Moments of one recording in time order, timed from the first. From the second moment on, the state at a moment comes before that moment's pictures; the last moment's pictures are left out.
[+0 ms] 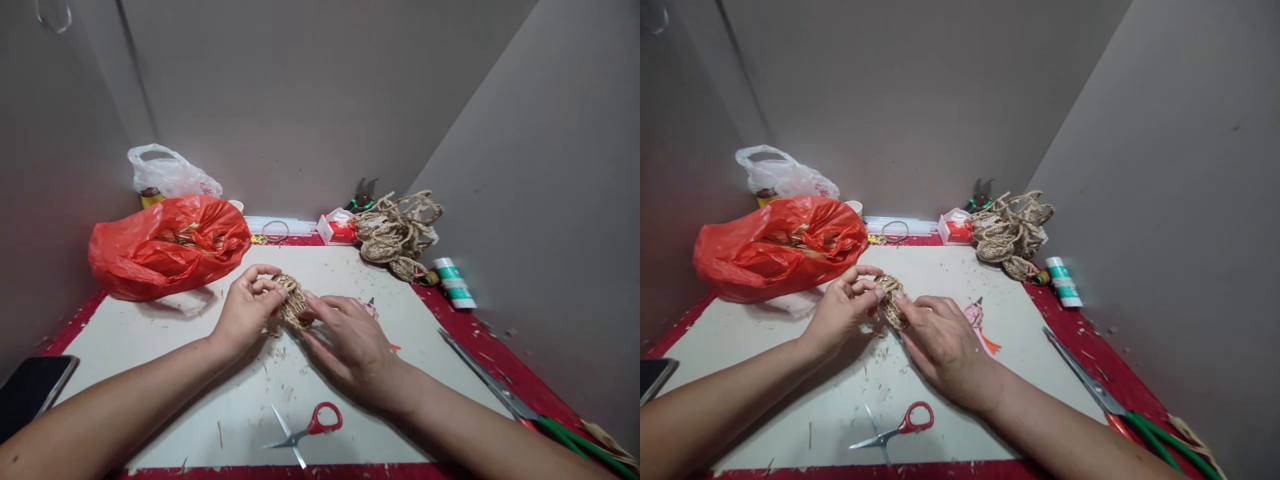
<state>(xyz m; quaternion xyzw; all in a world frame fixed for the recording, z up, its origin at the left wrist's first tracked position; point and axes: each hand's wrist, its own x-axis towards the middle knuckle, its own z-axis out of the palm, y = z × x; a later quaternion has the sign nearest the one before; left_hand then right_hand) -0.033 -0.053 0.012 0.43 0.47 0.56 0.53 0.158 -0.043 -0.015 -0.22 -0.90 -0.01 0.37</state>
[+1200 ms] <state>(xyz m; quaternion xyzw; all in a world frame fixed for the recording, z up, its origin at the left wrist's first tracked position) -0.032 -0.052 0.007 0.47 0.46 0.46 0.60 0.167 -0.029 0.013 -0.32 -0.80 0.18 0.47</state>
